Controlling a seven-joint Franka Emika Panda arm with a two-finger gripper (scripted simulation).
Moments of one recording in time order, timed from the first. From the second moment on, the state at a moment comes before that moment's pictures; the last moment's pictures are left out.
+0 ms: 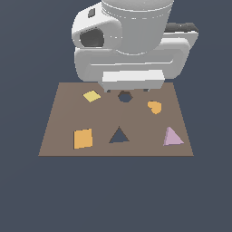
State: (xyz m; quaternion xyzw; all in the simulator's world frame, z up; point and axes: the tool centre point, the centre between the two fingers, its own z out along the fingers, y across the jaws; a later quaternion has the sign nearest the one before) arm 0.014 0.027 0.180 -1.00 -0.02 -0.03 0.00
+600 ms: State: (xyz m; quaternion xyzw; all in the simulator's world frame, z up) arm 0.024 0.048 0.162 -1.00 -0.02 -0.02 0.00
